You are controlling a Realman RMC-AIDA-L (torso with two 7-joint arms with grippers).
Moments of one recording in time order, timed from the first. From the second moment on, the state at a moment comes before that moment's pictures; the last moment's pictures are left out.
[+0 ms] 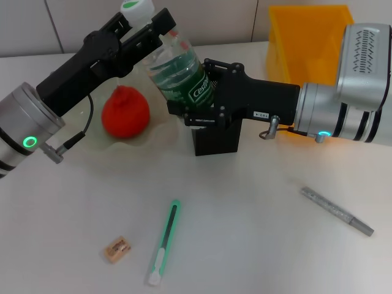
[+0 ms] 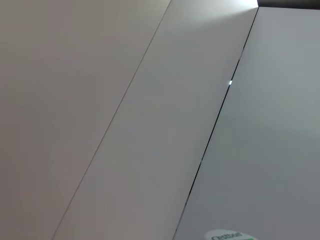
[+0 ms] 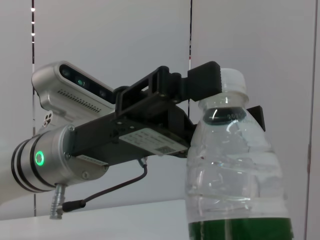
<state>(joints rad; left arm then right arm) -0.72 -2.08 0.64 0.12 1.39 1.61 -1.11 0.72 2.09 -0.80 -0.33 -1.64 -1.39 0.90</state>
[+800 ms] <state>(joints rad) -0.72 -2.08 0.63 0.11 1.38 1.61 -1.11 0.71 2.09 -0.81 -0.33 -1.63 -1.40 0.90</state>
